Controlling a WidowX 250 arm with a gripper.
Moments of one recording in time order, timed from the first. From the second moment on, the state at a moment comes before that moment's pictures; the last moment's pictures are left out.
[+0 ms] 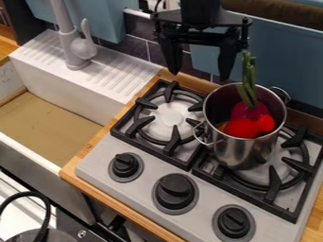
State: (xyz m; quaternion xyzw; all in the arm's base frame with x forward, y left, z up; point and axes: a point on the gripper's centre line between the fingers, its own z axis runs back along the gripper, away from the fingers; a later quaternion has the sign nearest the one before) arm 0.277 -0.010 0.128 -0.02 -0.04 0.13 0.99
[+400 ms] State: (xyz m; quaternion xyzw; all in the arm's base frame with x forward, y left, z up) arm 0.269 -0.009 0.108 -0.01 -0.03 0.13 0.99
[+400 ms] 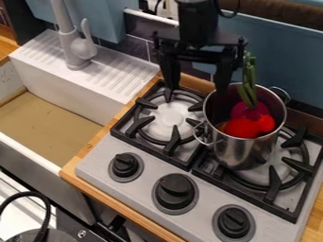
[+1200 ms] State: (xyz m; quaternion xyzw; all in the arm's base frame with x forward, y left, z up) arm 0.272 -0.020 0.064 -0.02 -0.05 0.16 0.98
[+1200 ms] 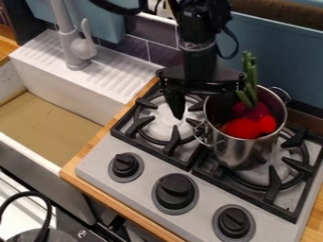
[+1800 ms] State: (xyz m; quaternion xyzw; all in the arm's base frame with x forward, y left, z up) arm 0.267 -0.014 0.056 -0.02 -0.03 0.17 0.98
